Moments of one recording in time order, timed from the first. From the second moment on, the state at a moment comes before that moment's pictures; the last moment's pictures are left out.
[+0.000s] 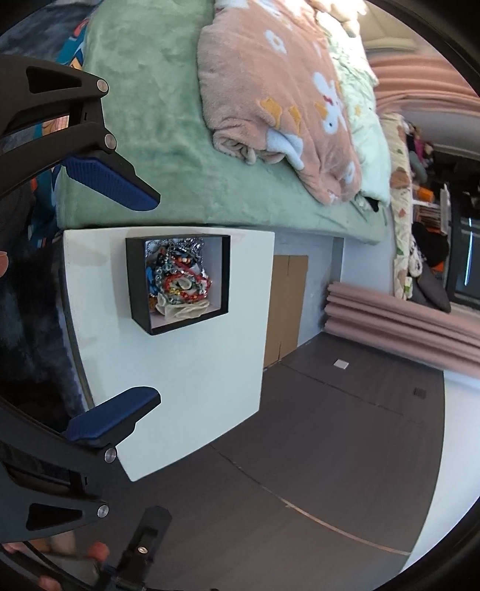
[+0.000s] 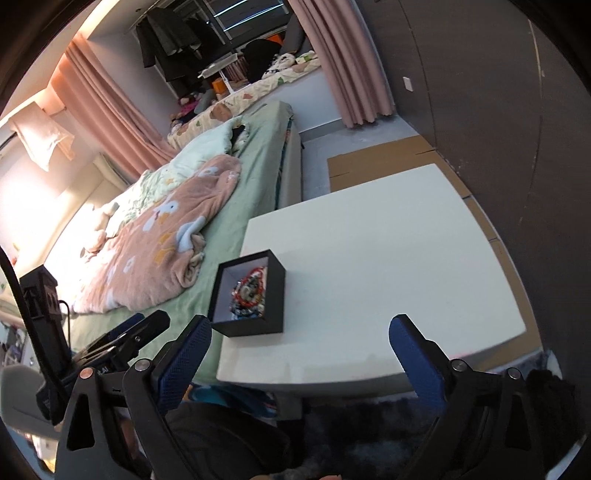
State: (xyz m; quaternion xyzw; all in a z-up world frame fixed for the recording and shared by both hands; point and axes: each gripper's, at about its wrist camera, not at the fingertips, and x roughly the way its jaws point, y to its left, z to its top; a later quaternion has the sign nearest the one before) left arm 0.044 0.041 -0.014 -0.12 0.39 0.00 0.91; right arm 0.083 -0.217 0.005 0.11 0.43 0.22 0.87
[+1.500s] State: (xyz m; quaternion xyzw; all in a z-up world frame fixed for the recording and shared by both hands) left arm 0.011 0.028 0.023 -0.07 0.32 -0.01 0.95; right arm 0.063 -0.229 0.002 0.03 0.38 0.20 0.90
